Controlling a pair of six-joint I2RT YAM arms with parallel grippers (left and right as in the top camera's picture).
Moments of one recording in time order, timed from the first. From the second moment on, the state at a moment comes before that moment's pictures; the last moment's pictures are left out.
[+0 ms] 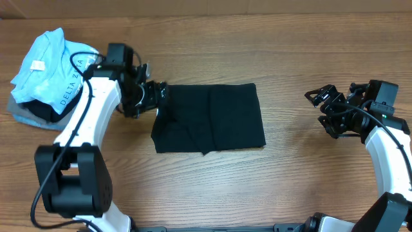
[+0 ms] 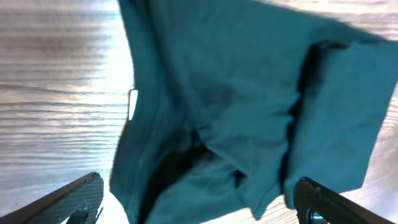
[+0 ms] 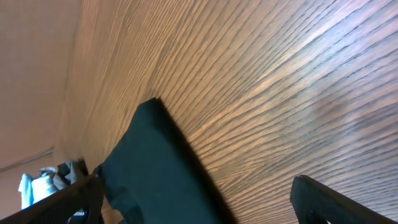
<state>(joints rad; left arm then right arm) -0.02 1.82 1.37 -0.94 0.39 -0.21 -0.34 1.44 0.93 -0.57 -0.58 0.58</state>
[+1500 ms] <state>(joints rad) -0.01 2.17 1.44 -1.14 0.53 0.01 -0.33 1.44 0.93 -0.59 -0.57 0.57</state>
